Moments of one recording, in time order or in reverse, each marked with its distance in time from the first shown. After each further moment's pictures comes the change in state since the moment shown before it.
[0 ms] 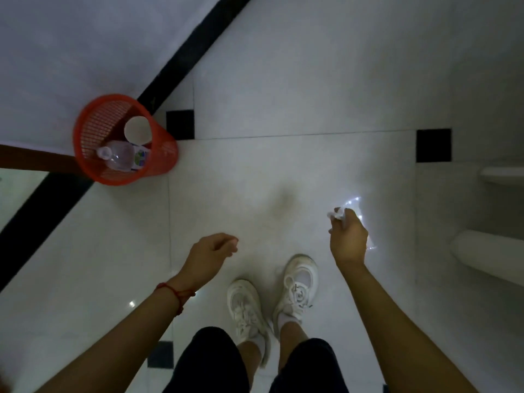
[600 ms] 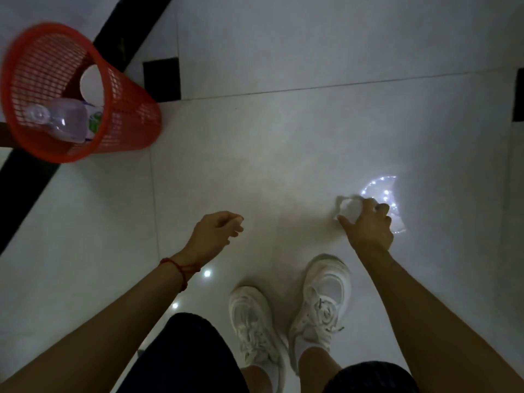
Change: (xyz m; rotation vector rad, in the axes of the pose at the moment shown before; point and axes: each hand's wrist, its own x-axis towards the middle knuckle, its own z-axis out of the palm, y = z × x) left_hand 0.133 -0.088 0.039 0.033 0.008 -0.071; right_hand 0.088 0.136 0.103 -0.634 -0.208 0.153
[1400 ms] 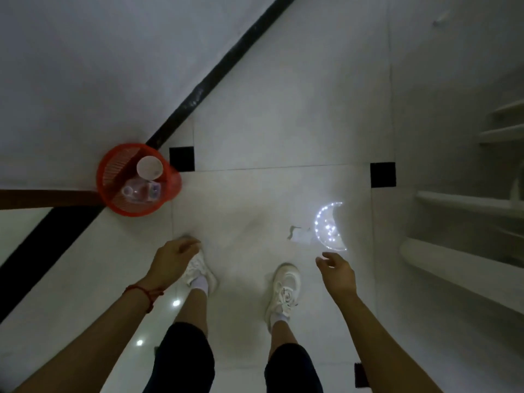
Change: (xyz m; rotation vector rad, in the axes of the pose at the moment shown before) left_hand -0.183 0.137 -0.173 0.065 0.059 0.074; right_hand -0.239 -0.066 -0.252 0.487 -0.117 0.142
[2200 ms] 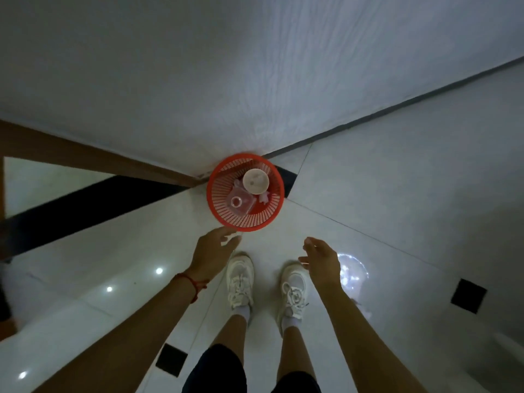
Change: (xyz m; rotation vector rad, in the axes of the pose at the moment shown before) left_hand 0.088 -0.099 -0.156 -0.311 0.254 -0.110; right_hand -0.025 -0.253 0.246 -0.026 -0.244 -0.212
